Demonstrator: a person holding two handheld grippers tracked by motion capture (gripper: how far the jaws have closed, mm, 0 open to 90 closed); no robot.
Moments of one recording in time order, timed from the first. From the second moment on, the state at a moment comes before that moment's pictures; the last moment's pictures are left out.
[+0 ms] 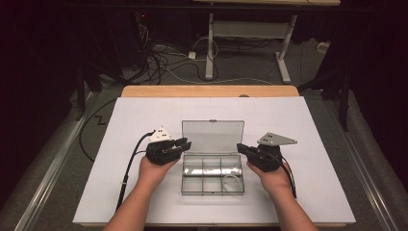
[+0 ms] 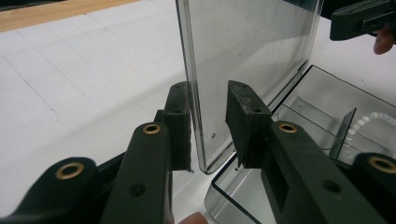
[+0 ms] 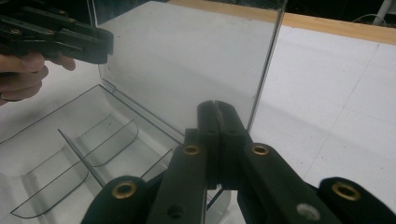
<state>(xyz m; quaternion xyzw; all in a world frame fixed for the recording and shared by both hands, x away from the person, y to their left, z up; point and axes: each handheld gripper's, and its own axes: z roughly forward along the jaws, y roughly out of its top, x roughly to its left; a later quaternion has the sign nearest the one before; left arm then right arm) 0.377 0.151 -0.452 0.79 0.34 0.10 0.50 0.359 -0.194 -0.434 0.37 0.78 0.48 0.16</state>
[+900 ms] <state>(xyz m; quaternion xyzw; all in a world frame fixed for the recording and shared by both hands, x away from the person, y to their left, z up) 0.365 0.153 -0.445 0.79 0.33 0.11 0.50 0.352 -0.187 -0.436 0.36 0.78 0.49 0.15</state>
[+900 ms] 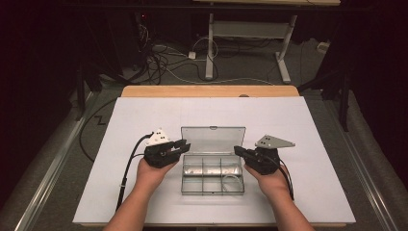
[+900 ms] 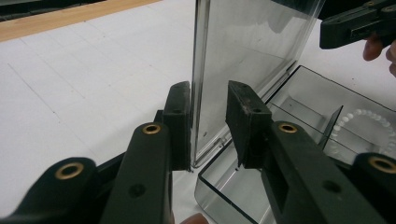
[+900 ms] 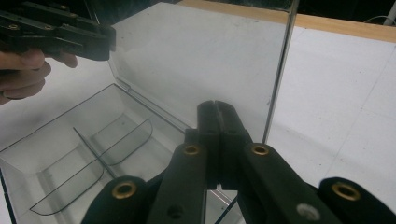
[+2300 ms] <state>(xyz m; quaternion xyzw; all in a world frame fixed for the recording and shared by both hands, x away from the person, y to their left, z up) 0.337 0.157 -0.451 0.80 0.34 0.11 0.48 0.330 -0.186 -0.440 0.36 0.78 0.48 0.15</state>
